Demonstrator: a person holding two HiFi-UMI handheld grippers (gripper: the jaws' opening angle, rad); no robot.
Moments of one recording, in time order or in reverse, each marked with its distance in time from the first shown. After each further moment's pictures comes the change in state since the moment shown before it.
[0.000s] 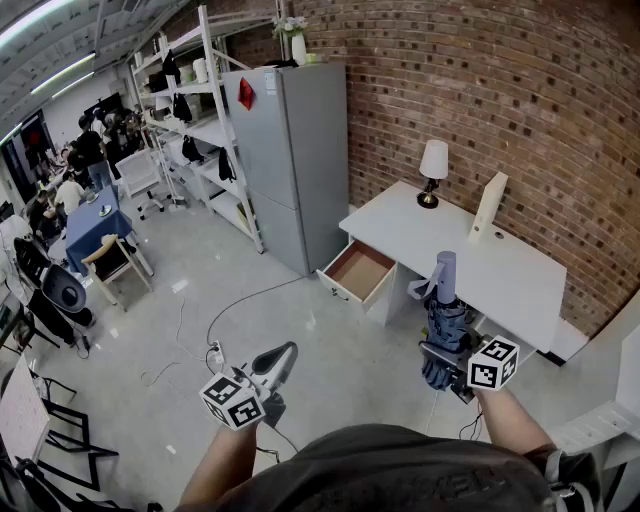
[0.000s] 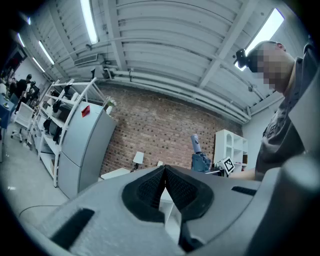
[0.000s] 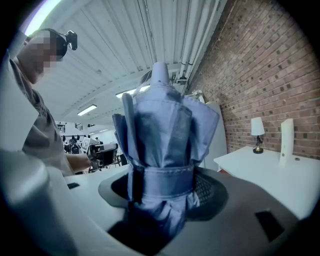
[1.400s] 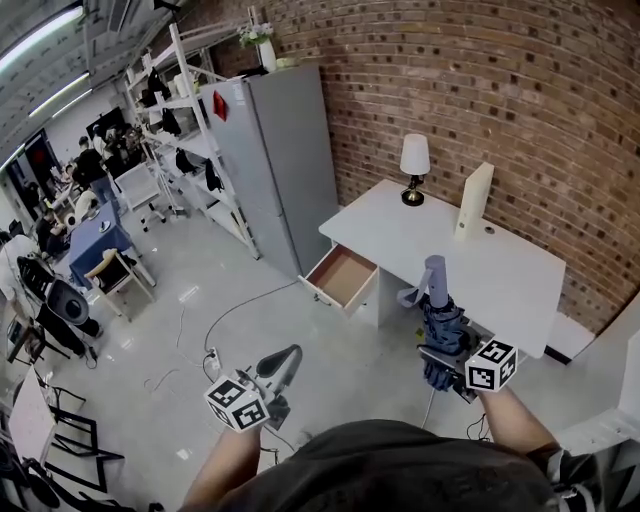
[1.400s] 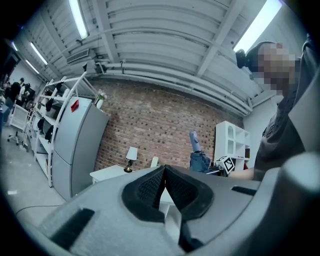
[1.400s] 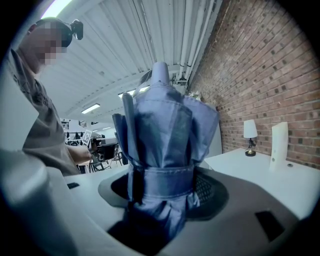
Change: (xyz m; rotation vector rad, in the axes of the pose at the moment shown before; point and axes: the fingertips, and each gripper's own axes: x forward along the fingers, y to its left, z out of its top) left arm 0.129 -0.079 -0.034 0.025 0.054 -0.001; right arm -0.087 -0.107 -0.014 -0.034 0.014 0.023
